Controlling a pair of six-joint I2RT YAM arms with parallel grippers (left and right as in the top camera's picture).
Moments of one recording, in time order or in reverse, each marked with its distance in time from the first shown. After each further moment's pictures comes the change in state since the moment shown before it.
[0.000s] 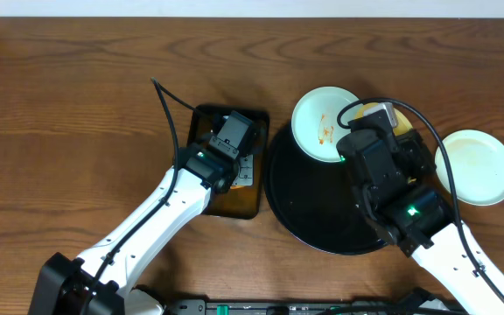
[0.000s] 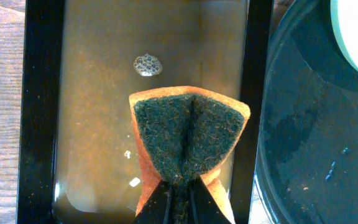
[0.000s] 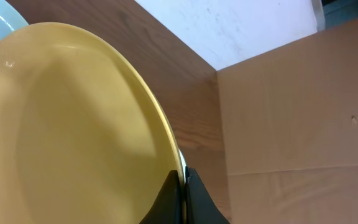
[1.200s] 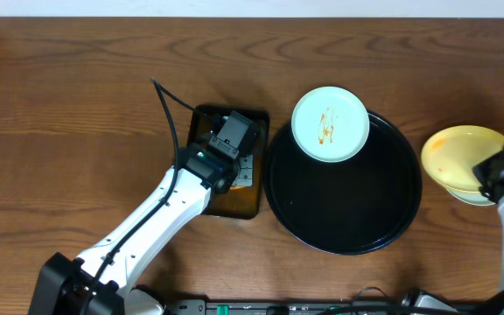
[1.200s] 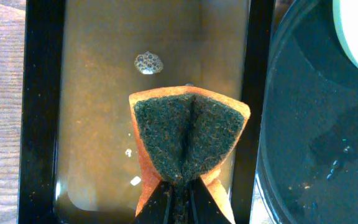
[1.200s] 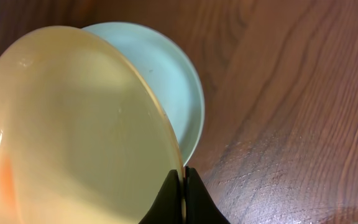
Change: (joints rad) left arm 0.000 0.000 0.000 -0.007 0.000 0.000; right arm -1.051 0.210 0.000 -0.048 -0.665 0.795
